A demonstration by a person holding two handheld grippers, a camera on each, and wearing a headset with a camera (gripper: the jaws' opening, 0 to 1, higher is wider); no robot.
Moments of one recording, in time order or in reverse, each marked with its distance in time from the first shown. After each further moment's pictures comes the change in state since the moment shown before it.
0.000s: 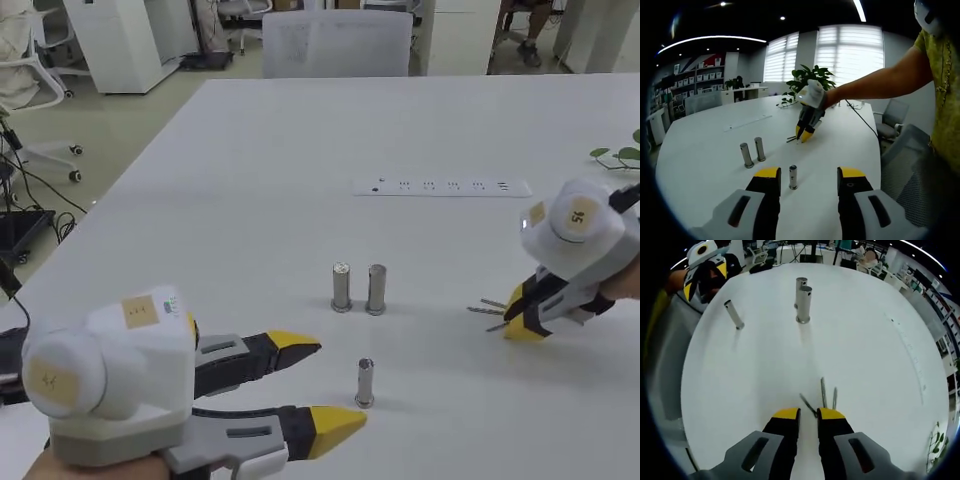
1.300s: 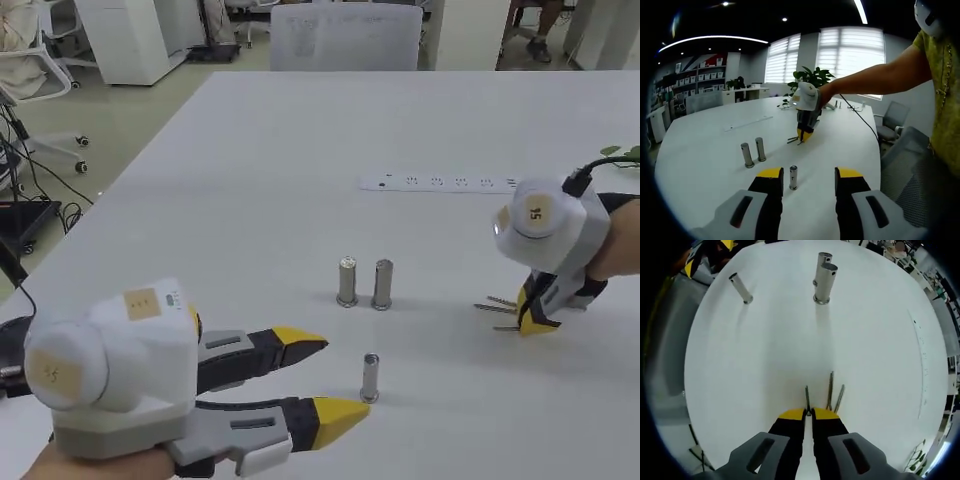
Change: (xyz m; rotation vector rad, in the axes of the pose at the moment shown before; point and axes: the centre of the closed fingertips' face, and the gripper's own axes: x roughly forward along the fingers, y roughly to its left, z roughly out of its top) left arm -0.002 0.001 0.001 -0.014 -0.016 0.005; right arm 0.001 0.004 -0.010 -0.163 0.265 0.076
